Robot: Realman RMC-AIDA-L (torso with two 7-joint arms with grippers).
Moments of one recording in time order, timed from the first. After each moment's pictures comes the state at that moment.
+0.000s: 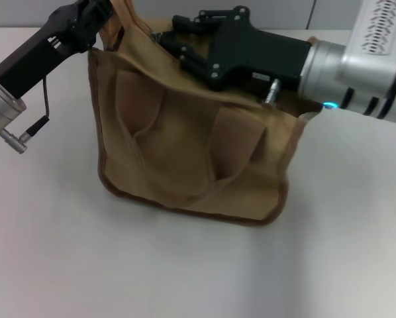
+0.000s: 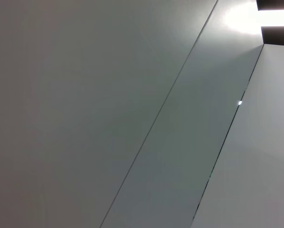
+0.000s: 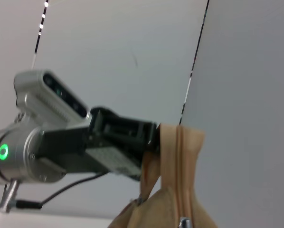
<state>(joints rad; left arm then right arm) -0.48 -2.08 0.90 0.43 1.13 1.60 -1.36 0.67 2.09 -1.50 -0.59 -1.03 -1.10 0.82</state>
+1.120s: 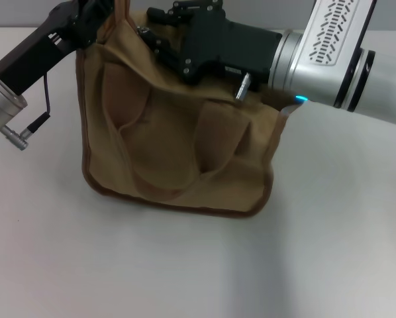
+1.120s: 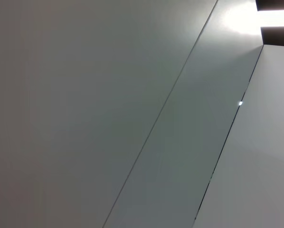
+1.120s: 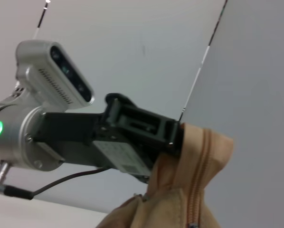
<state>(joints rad) -0.49 -2.08 0.89 0.43 1.13 1.60 -1.35 0.66 2.09 -1.68 -0.70 -0.89 -0.91 0.70</state>
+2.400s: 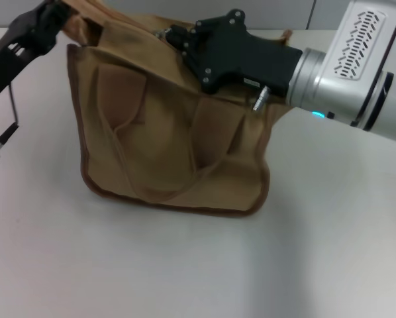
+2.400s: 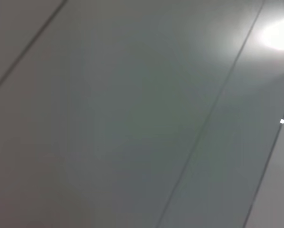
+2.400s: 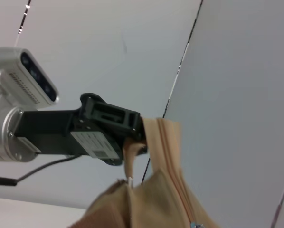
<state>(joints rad) -0.43 -2.07 0.82 0.43 1.13 1.59 -1.35 0.57 2.09 -1.69 -0.71 -0.85 -0.93 0.69</state>
